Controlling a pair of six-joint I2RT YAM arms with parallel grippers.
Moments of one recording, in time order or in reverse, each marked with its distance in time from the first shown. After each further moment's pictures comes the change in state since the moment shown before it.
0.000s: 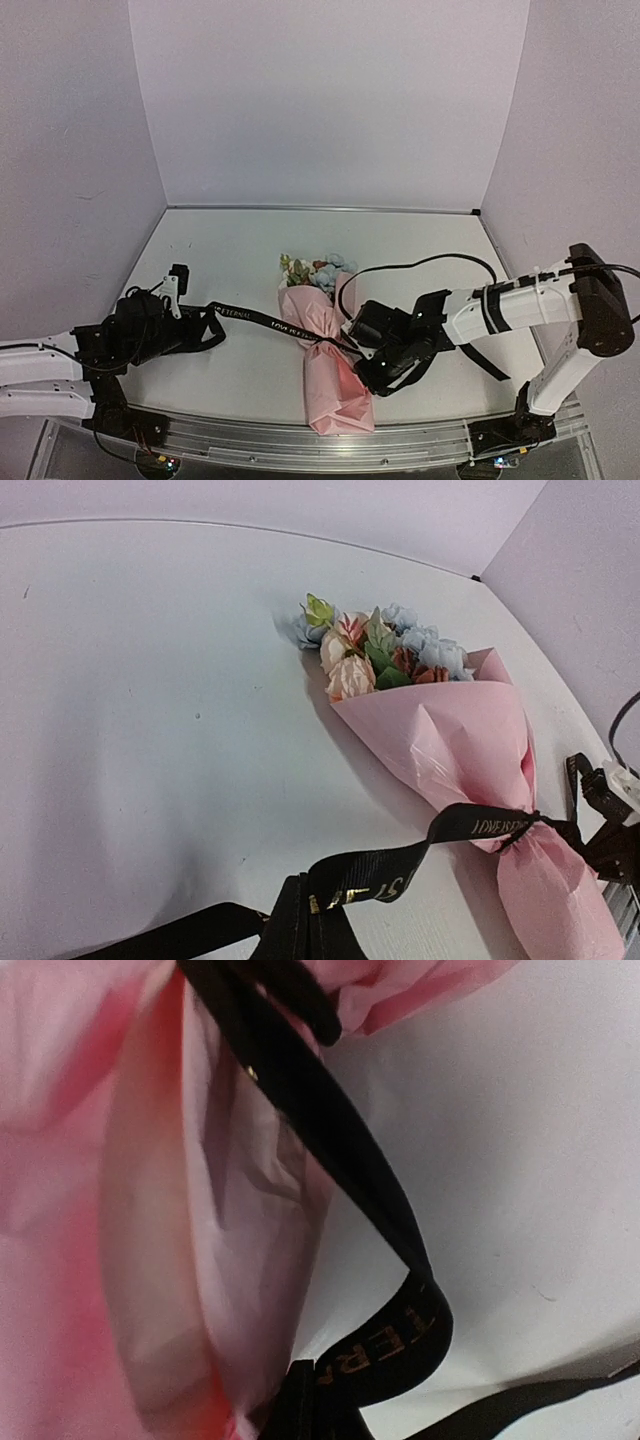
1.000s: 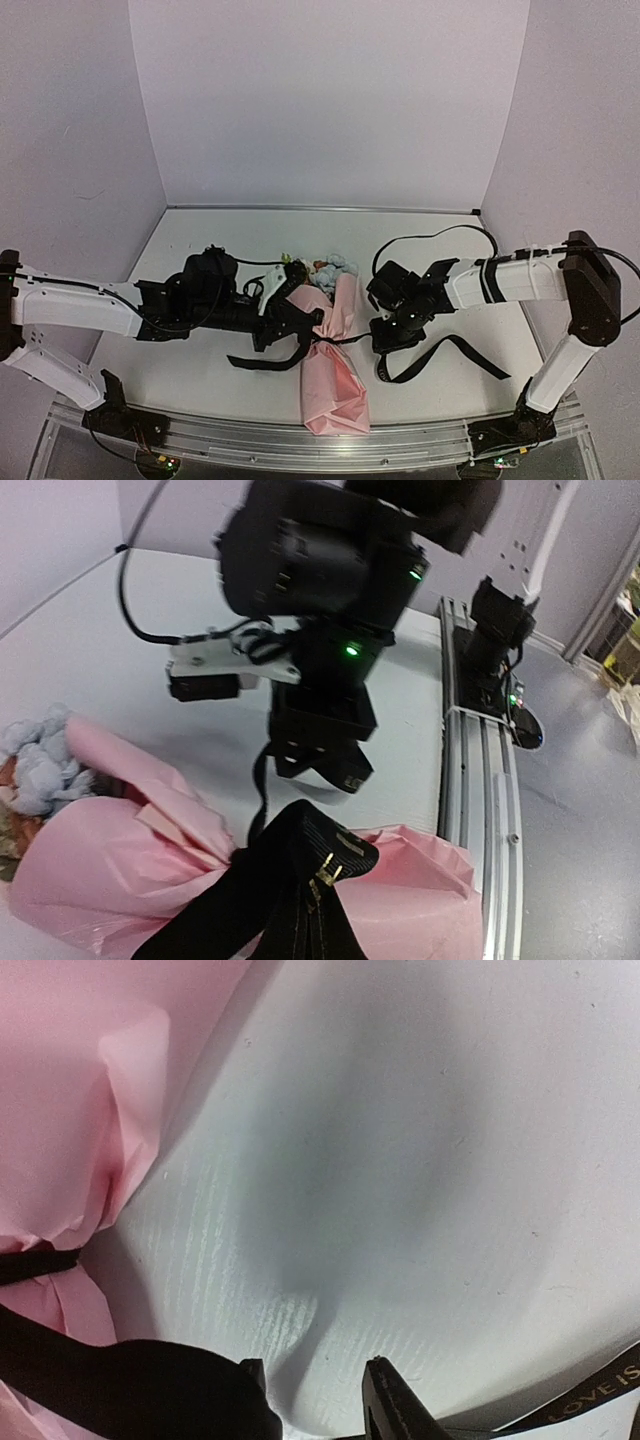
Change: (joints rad) left arm -0.145 0.551 0.430 0.200 0.619 0.514; right arm -0.240 0.061 0.061 -0.015 -0.006 0.073
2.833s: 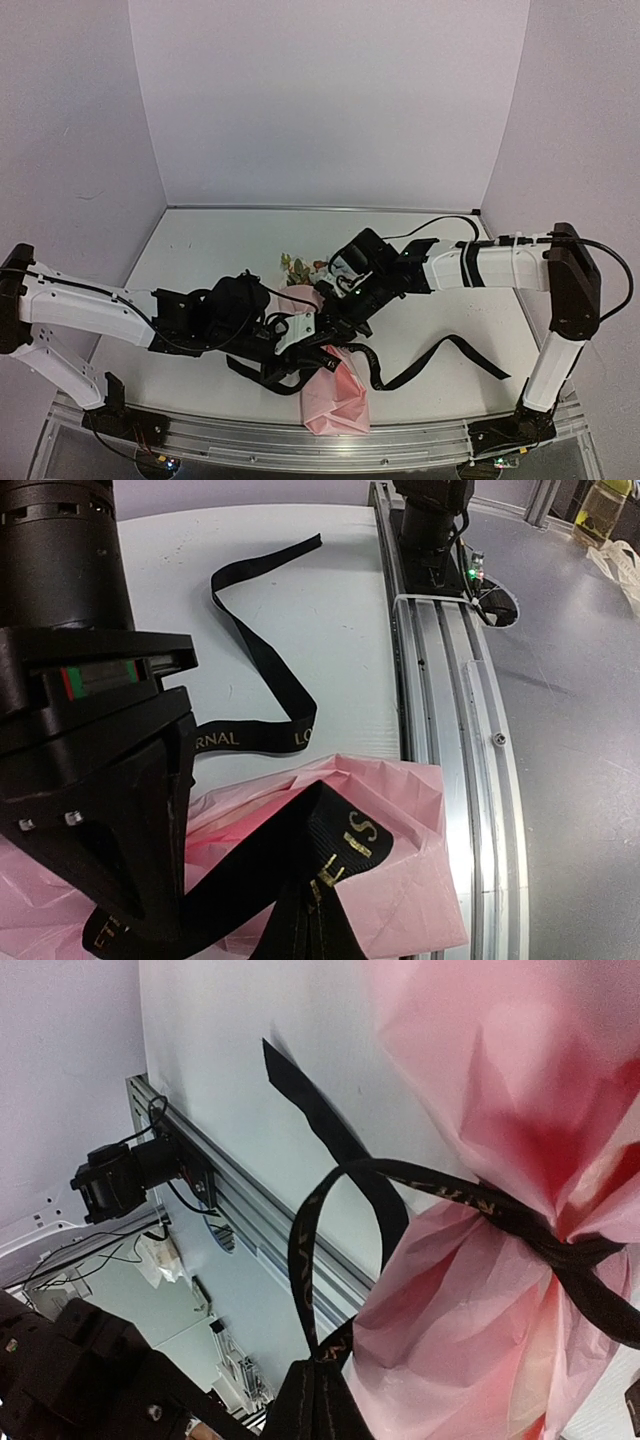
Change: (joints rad) left arm -0.187 0.107 0.100 -0.211 -0.056 0.223; right arm 0.021 0.113 0.257 0.149 -0.730 0.325
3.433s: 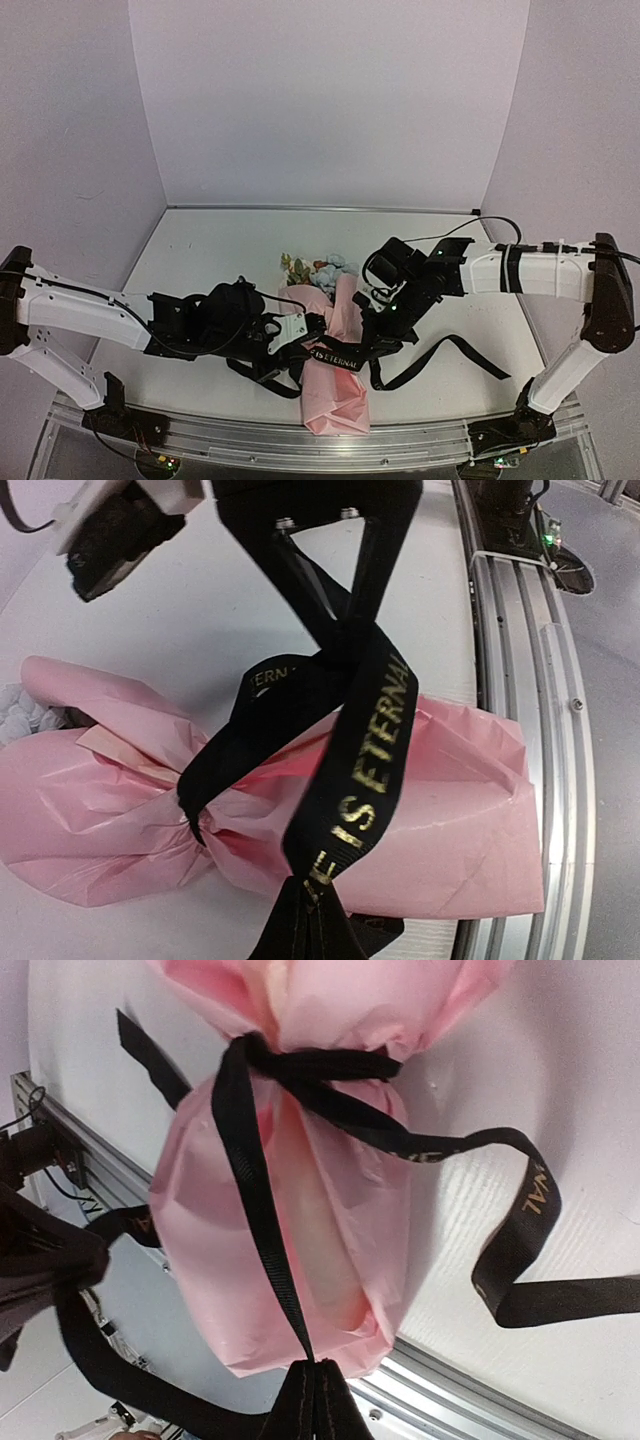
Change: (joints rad) left arm 0.008 -0.025 -0.051 -0.031 -0.171 -0.002; right arm 0.000 -0.200 -0.114 -0.321 0.244 -0.194
